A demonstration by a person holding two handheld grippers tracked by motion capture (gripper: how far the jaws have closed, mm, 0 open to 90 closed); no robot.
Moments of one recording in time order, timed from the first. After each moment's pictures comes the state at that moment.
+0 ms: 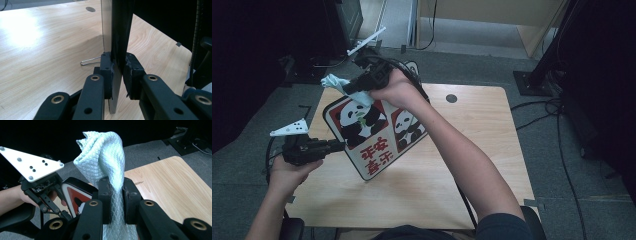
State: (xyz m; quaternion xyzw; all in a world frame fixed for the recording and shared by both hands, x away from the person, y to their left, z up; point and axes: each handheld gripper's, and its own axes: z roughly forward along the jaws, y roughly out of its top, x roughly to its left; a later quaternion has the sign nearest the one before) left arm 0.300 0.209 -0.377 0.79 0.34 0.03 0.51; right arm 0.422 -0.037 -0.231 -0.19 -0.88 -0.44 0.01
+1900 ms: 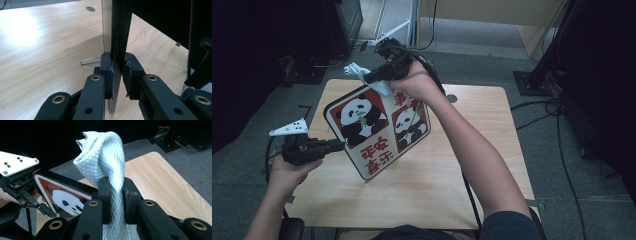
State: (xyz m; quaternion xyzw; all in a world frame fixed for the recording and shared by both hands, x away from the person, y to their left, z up) left arm 0.301 0.210 -0.377 0.79 0.34 0.03 0.51; right arm 0.449 -0.082 -0.232 -0.23 -0.87 -0.44 -0.01
